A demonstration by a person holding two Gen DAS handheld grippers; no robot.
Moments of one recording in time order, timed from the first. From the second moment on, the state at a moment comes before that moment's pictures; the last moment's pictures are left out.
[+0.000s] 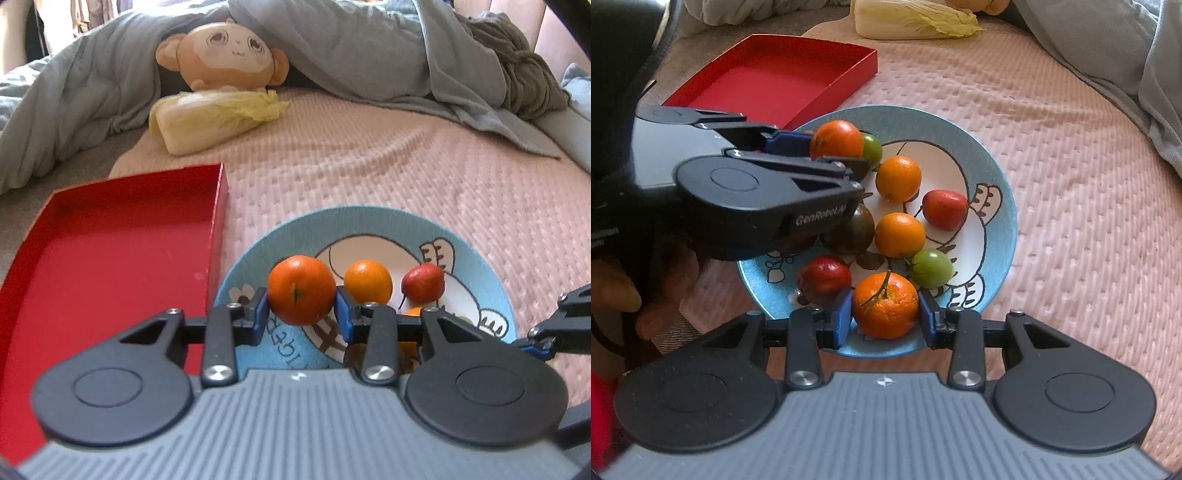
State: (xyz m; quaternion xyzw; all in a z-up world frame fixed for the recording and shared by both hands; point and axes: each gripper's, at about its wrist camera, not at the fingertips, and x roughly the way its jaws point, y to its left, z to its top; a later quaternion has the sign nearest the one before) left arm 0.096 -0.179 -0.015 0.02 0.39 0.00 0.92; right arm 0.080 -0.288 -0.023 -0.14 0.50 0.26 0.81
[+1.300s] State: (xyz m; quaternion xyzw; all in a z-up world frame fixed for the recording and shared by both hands) left arm 0.089 -0.178 -0.017 0.02 0.42 0.00 0.91; right arm 0.072 -0.284 -0.002 -0.15 0.47 0.26 0.83
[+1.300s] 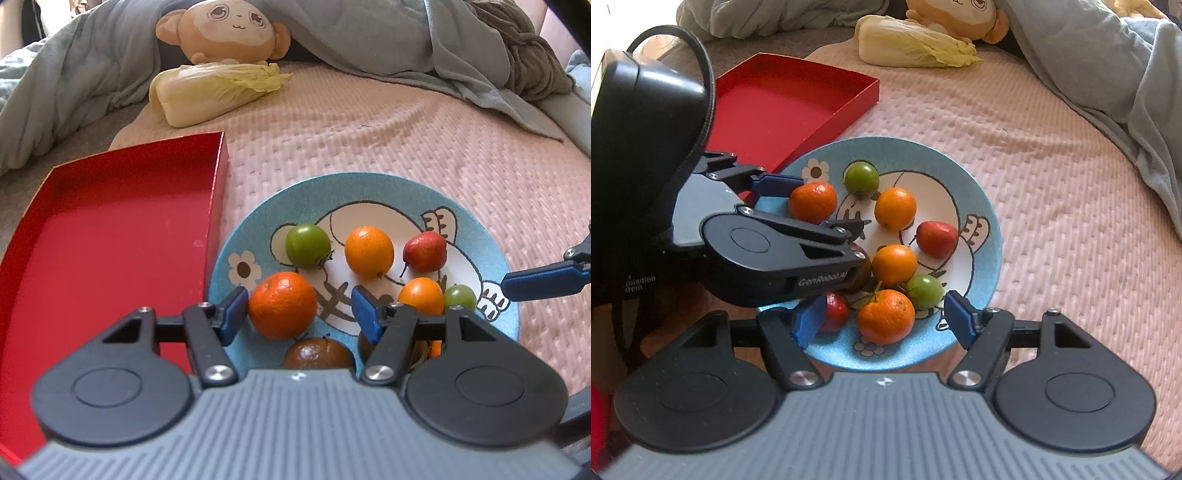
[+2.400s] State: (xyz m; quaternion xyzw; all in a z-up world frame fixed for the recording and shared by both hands) left arm 0.035 -0.183 0.013 0.03 0.40 0.05 0.91; right arm 0.044 -0.277 0.016 -0.21 0.46 0.30 0.81
